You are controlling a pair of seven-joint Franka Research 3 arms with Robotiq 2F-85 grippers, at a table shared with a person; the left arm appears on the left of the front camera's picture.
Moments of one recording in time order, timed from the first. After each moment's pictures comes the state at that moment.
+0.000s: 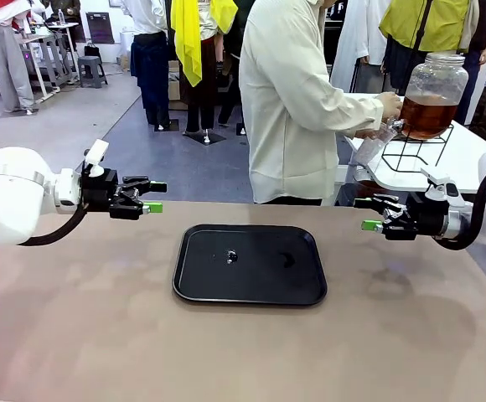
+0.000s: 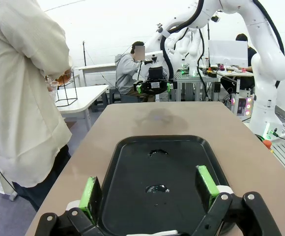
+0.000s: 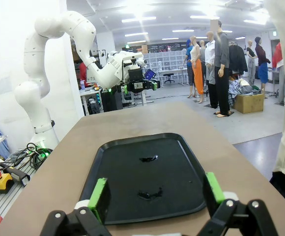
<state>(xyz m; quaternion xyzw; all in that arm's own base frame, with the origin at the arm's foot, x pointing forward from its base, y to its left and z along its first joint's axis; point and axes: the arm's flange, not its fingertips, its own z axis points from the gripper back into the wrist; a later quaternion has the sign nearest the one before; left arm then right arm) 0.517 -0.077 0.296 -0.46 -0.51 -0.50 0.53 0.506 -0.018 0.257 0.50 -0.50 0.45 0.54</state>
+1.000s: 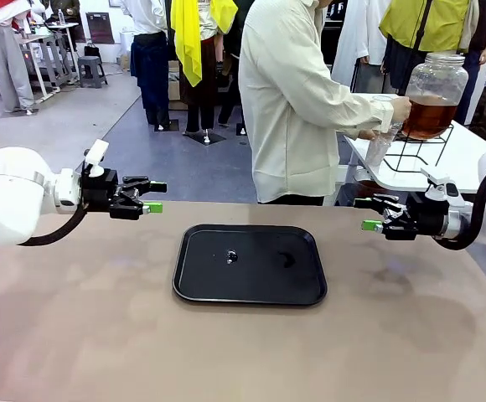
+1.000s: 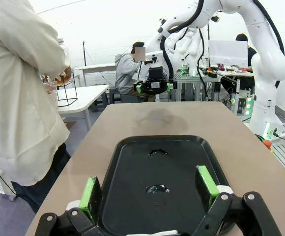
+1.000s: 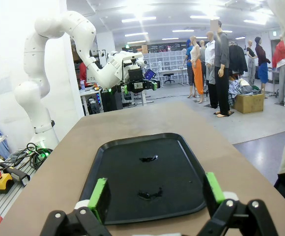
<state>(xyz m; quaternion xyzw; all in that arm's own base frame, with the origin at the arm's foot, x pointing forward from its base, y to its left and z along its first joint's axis) 0.517 -0.077 0.296 -0.46 -0.51 -0.50 0.53 0.506 -0.018 0.257 0.50 -0.50 0.45 0.54</state>
